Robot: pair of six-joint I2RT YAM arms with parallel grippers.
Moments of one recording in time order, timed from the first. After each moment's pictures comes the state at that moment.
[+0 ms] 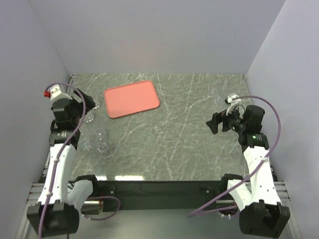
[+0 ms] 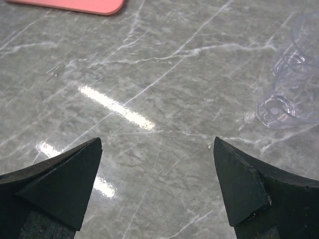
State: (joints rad) left arm 0.07 0.87 0.82 -0.21 -0.13 -0.51; right arm -0.16 0.88 0.76 -0.40 -0.63 -0.25
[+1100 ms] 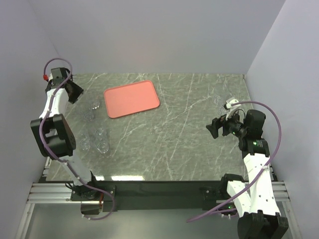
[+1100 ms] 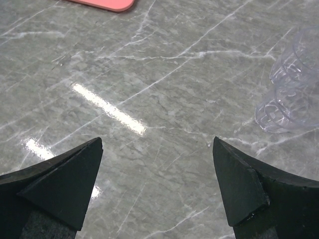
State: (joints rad) left arm 0.29 1.78 1.48 -0.53 -0.05 -0.70; right arm -0.16 0.77 0.73 -0.46 -0.66 -0.33
